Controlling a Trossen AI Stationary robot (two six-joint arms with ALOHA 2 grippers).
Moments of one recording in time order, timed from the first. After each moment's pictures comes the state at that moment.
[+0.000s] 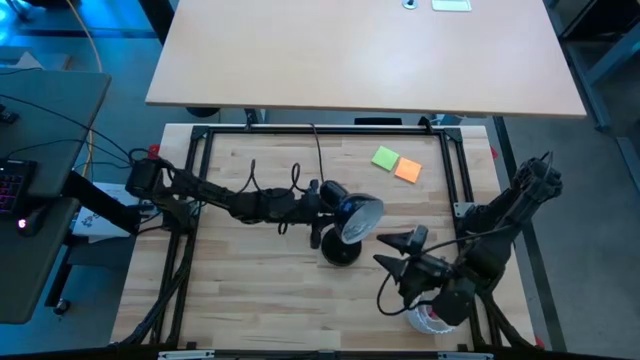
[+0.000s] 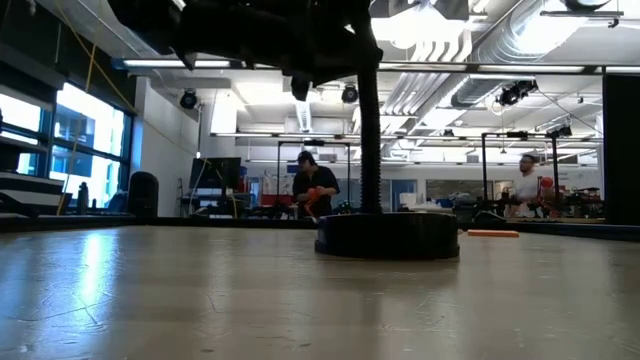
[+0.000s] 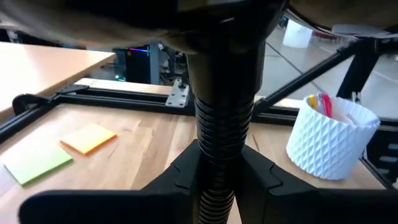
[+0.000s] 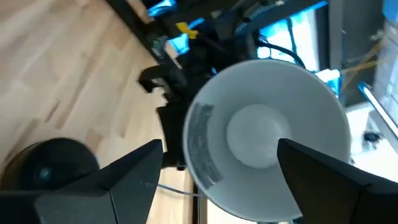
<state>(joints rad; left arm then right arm) -0.09 1.69 0.87 0.67 -0.12 -0.10 0.84 1.44 1.26 -0.55 1.20 -0.43</state>
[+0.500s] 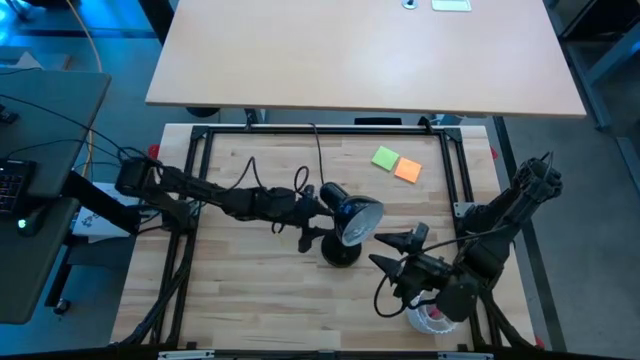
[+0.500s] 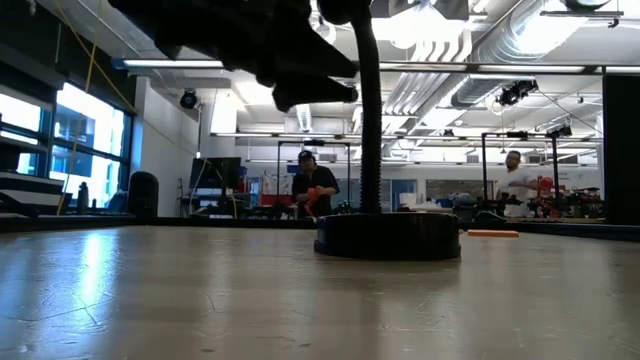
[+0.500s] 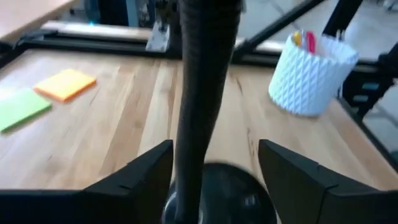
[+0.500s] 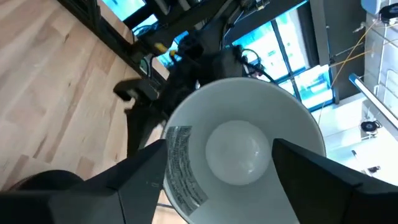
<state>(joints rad) -0.08 1.59 0.86 0.38 -0.02 -0.10 0.82 1.44 1.26 -0.36 1.22 -0.51</state>
